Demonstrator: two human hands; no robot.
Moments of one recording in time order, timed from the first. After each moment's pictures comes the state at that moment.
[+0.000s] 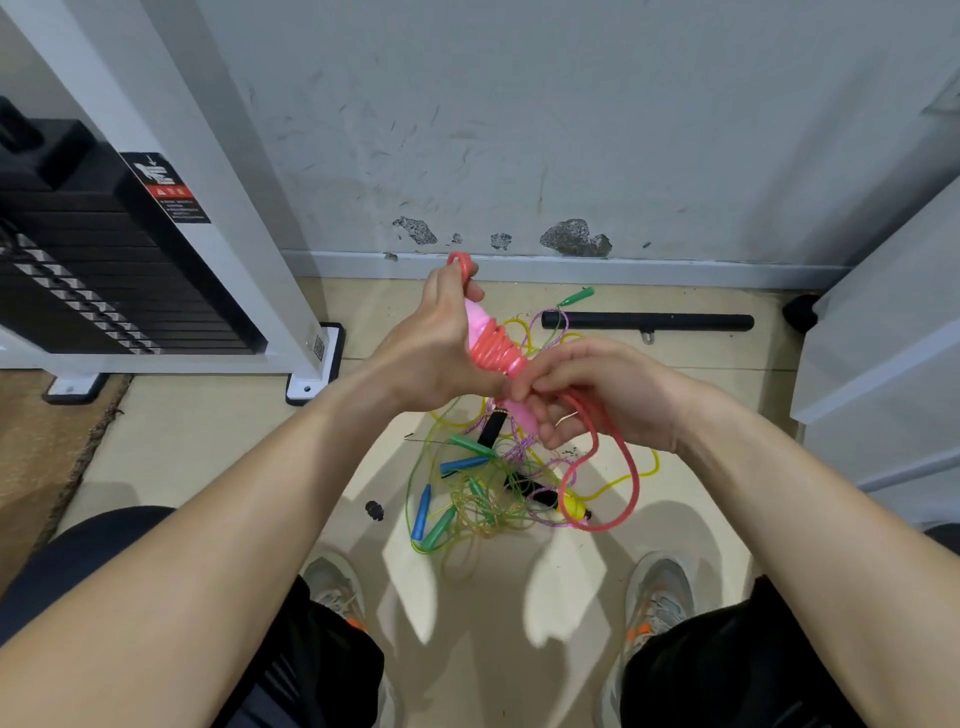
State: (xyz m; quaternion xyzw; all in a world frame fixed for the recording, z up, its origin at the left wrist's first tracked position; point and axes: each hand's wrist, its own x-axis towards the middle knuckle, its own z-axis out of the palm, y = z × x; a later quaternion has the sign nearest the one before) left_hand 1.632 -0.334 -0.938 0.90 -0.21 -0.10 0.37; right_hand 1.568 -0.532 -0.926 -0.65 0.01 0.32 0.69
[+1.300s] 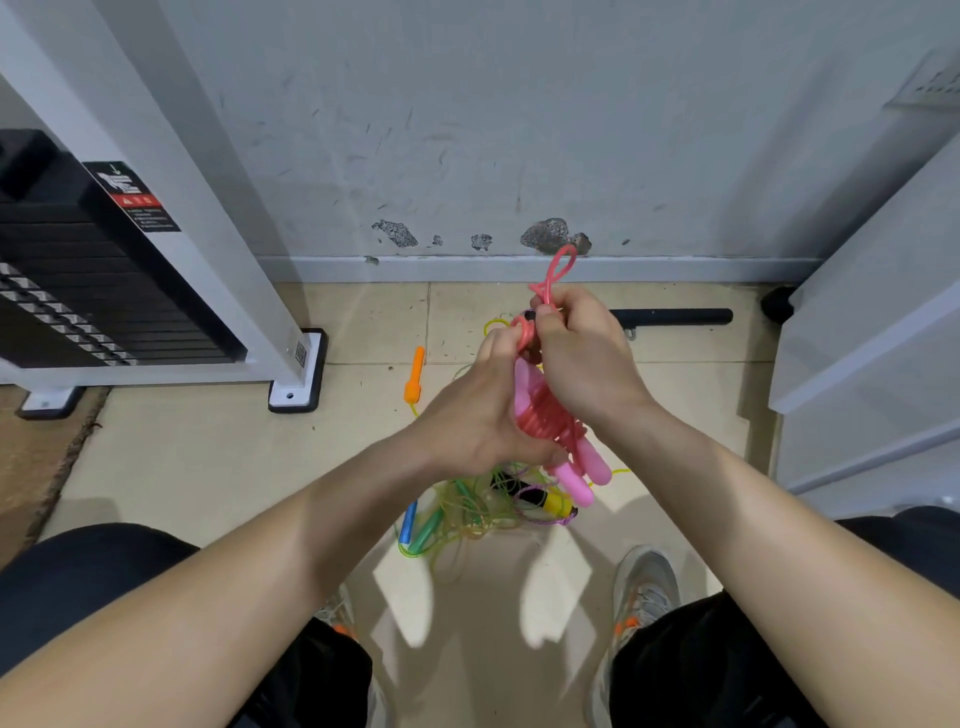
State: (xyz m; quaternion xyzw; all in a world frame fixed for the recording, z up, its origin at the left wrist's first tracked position) left_hand 1.581 -0.378 -0.950 0.86 -0.28 -0.17 0.40; right_hand 1.570 -0.511 -0.916 -0.85 0.18 -0.04 0.49
